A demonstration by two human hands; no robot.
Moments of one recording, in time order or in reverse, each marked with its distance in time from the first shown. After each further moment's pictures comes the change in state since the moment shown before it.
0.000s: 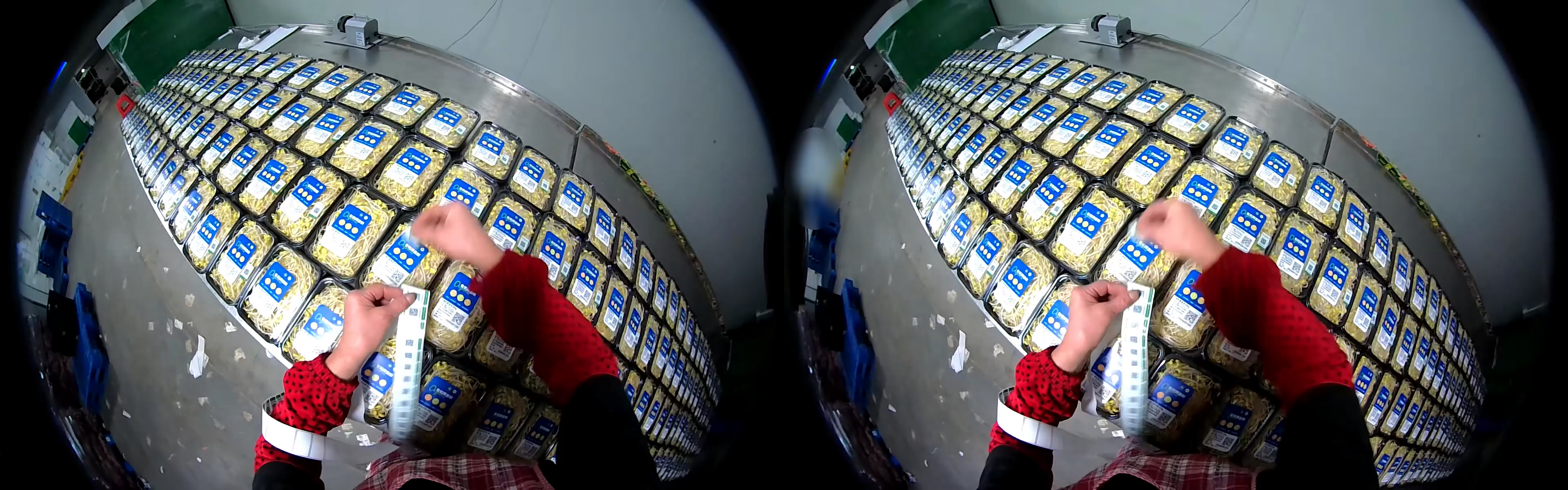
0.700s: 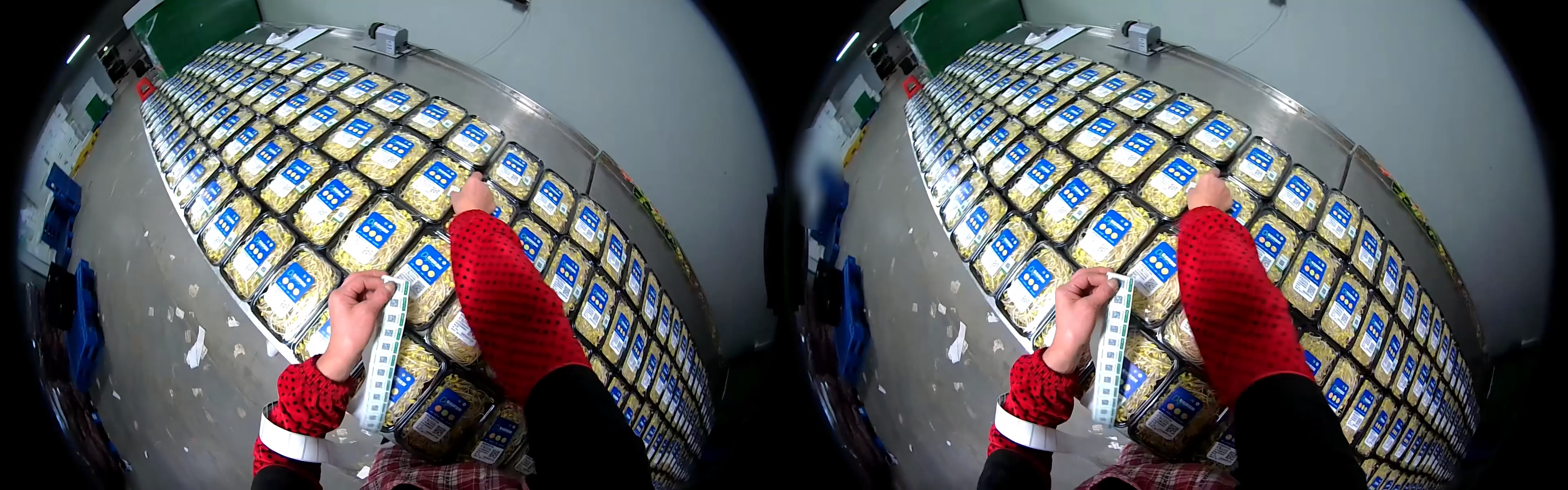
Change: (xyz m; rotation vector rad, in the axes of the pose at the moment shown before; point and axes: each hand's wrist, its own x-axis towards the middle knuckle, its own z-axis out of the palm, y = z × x) left_hand 0.009 0.006 -0.039 -0.126 0.239 0.221; right_hand 0.115 0.081 0.018 -0.757 0.627 0.594
